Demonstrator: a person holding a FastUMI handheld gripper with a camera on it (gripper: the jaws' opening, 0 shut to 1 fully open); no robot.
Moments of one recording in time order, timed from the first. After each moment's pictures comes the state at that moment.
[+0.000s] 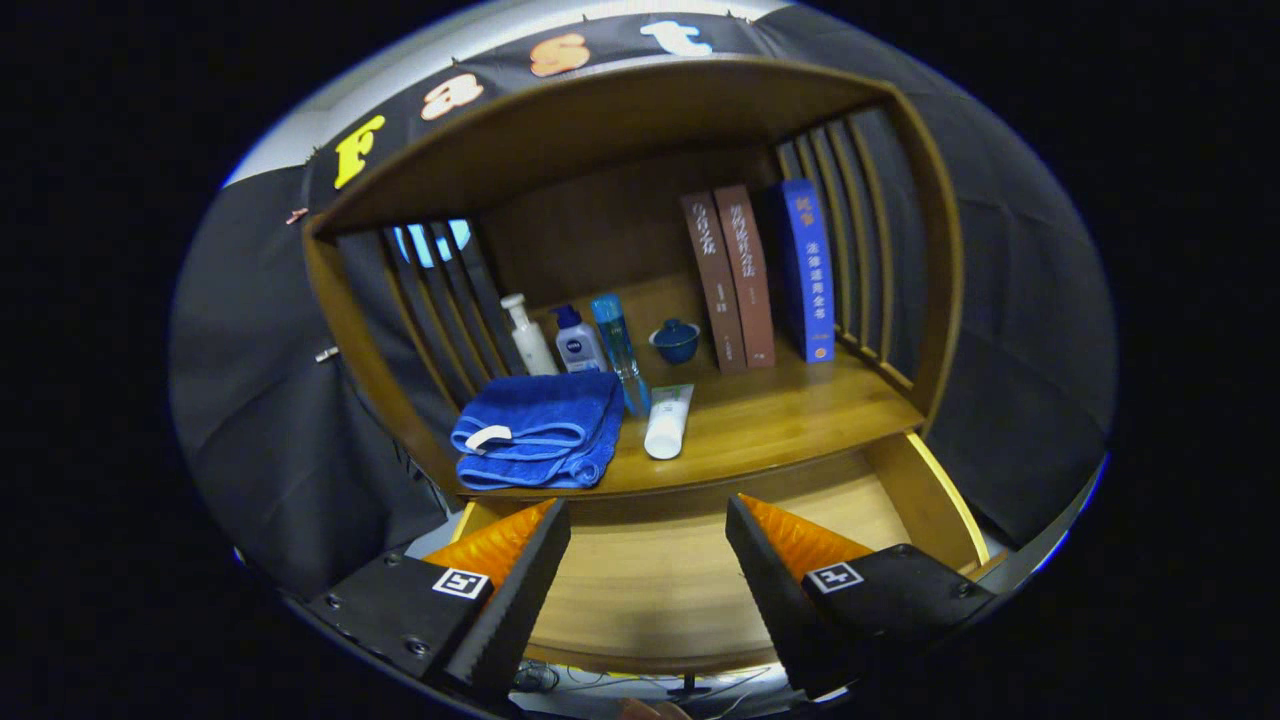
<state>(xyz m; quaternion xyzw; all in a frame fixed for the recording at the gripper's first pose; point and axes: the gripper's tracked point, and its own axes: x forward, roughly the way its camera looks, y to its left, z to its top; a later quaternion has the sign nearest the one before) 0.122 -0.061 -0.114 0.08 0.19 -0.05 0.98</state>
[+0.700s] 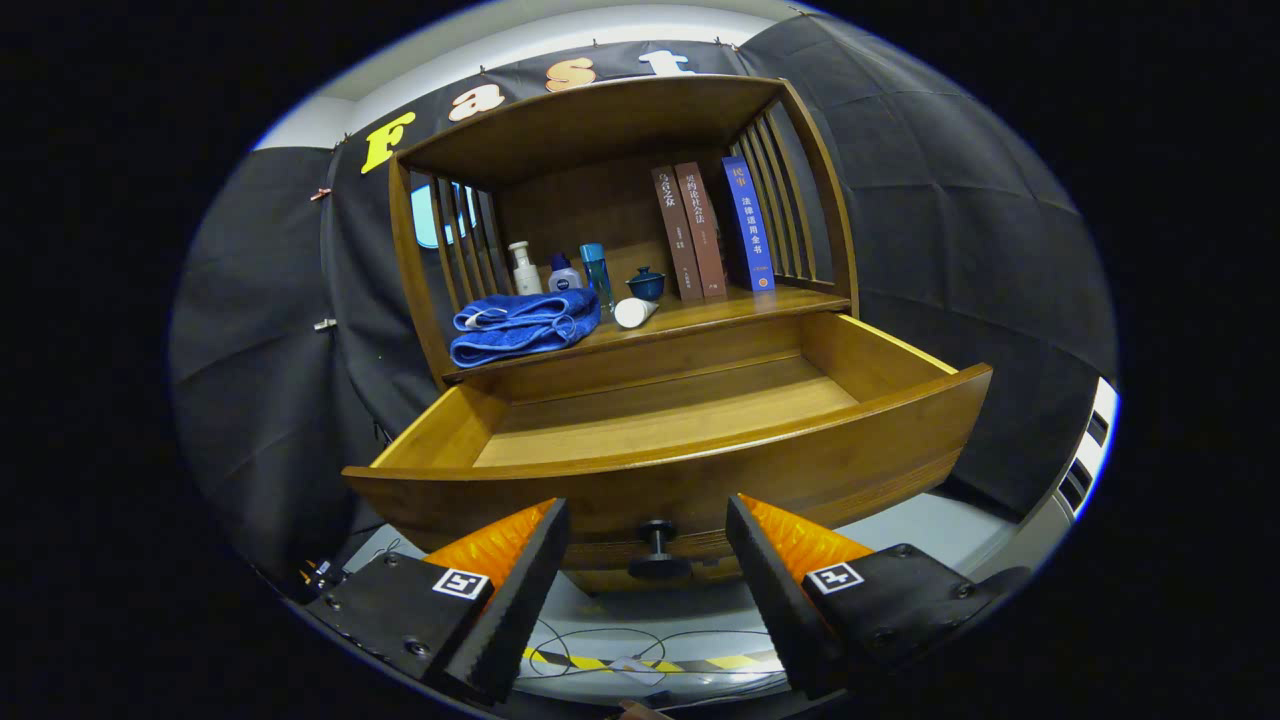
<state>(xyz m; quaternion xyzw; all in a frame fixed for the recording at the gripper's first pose) 0.018 -0.064 -0.258 0.05 0.16 -0.09 0.98</state>
